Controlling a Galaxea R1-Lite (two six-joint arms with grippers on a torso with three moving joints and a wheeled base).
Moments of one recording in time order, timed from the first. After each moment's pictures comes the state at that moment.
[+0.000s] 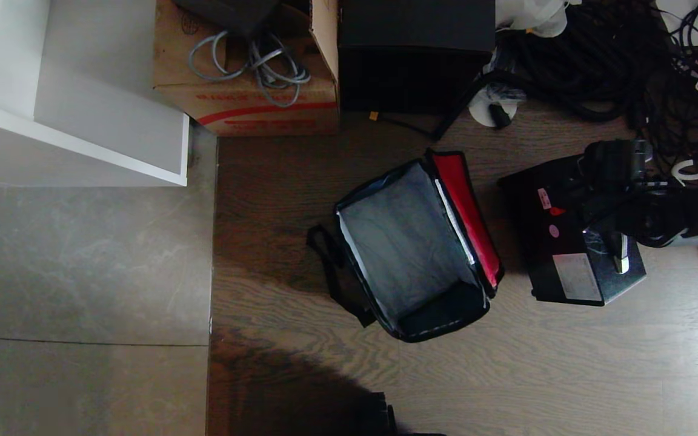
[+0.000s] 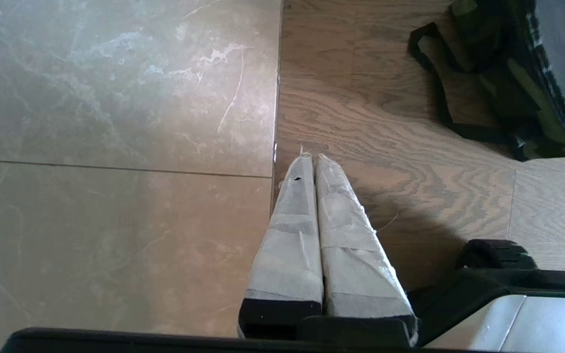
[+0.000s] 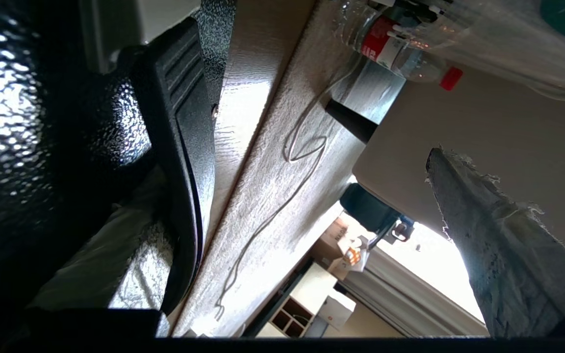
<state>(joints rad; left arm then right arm) 0.00 0.00 0.00 0.00 0.00 0.00 -0.01 2.09 -1.28 -0.38 -0.95 -0.61</state>
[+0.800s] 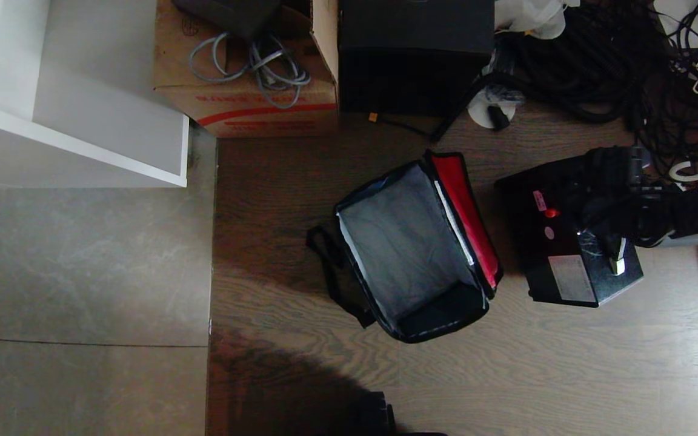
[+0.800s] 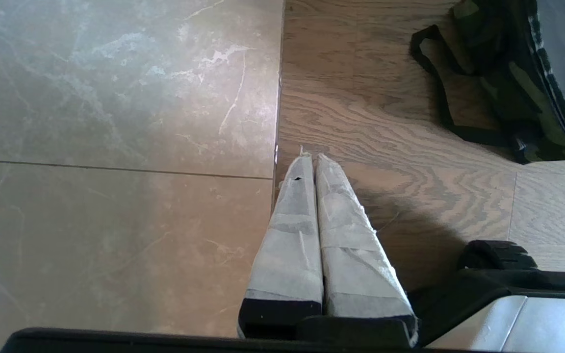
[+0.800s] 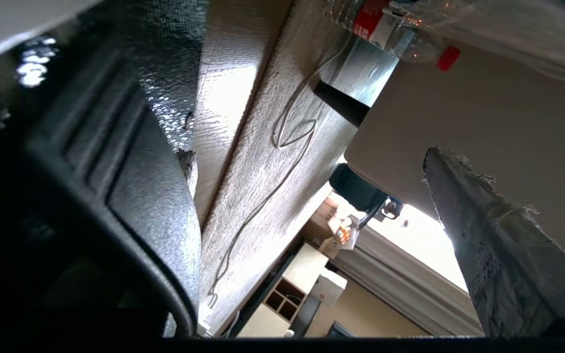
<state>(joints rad) 0.00 0.00 0.00 0.00 0.00 0.00 -0.04 2.19 -1.36 -0.38 -0.95 -0.61</state>
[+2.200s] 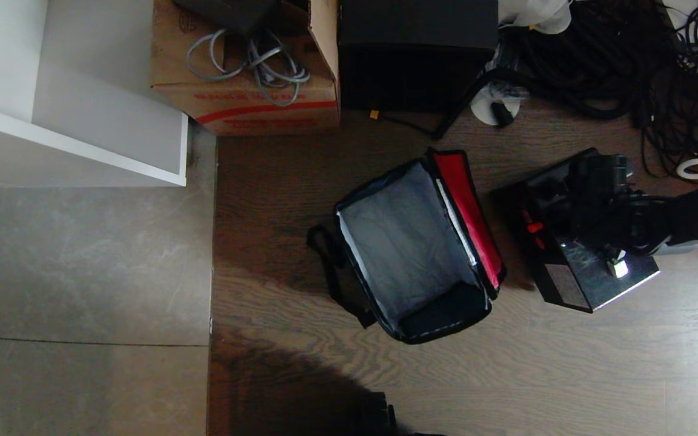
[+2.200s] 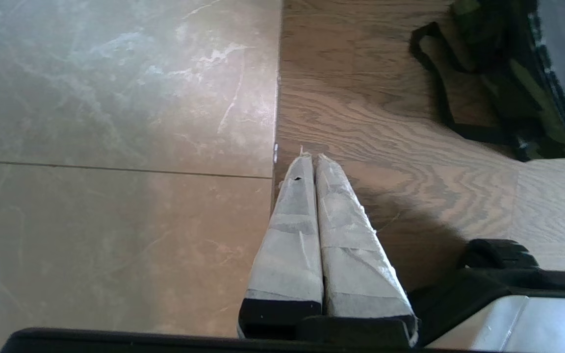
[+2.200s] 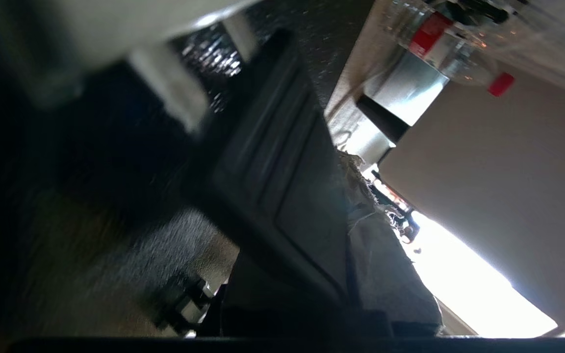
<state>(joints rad) 0.00 0.00 0.00 0.00 0.00 0.00 0.03 2.06 -1.25 -0.37 -0.95 -0.61</state>
